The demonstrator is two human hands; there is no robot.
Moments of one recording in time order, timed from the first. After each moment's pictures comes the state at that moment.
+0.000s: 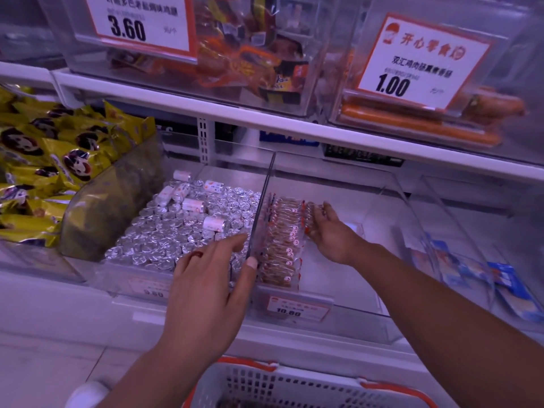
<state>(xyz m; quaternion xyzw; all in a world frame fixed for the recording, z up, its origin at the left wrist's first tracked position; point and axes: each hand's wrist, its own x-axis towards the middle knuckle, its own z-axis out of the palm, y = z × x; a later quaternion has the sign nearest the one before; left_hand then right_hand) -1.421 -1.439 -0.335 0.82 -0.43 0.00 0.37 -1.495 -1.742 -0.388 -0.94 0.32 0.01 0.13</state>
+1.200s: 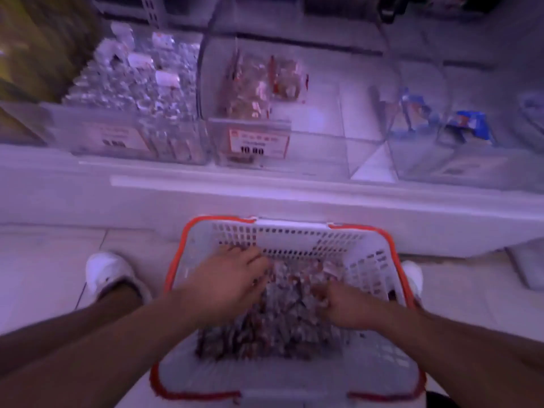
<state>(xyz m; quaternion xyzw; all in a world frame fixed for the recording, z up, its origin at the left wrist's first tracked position) -1.525 -1.370 -0.470 0.66 -0.73 -0.15 0.06 -1.755 -1.512 -0.516 -0.87 0.28 0.24 0.32</state>
